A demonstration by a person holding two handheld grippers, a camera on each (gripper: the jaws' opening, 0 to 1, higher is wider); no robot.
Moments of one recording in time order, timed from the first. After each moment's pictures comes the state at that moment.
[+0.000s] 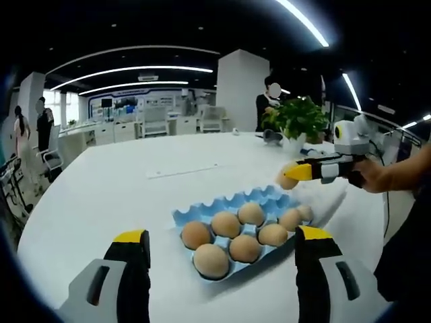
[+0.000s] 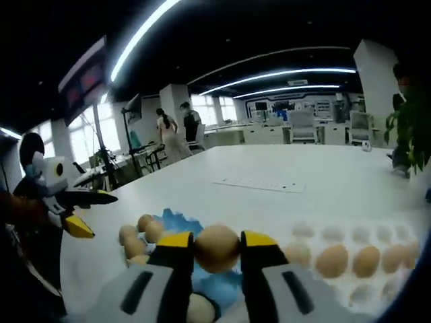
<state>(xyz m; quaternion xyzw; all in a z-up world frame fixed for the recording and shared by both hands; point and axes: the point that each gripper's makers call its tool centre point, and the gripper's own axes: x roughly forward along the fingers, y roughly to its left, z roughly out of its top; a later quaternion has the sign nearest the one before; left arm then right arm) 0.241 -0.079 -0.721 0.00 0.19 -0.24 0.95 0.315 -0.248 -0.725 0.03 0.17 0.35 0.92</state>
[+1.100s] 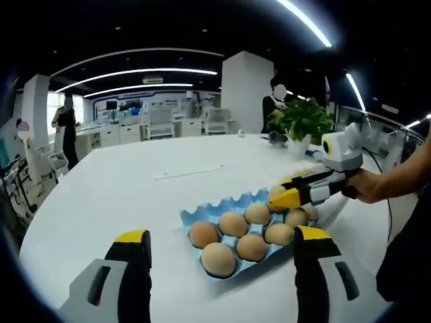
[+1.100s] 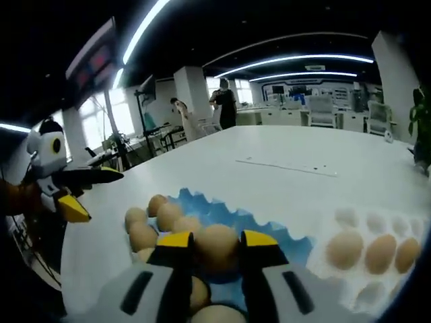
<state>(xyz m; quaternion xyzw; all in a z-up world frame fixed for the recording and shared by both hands) 0.242 -0.071 -0.722 0.01 0.19 -0.22 0.96 0.309 -0.205 -0.762 0.00 0.21 0.39 0.89</state>
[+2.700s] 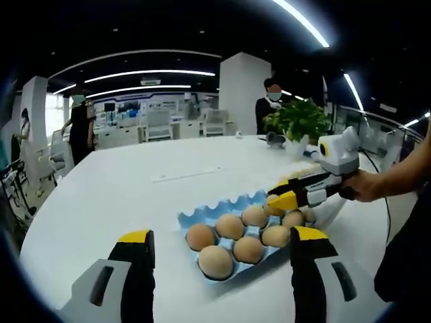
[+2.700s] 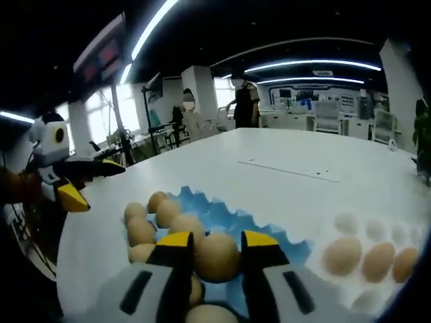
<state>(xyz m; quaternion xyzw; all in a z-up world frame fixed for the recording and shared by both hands) 0.240 -0.076 -0.716 0.01 0.18 -0.23 0.96 0.310 -0.209 -0.757 0.00 0.19 0.41 0.89</state>
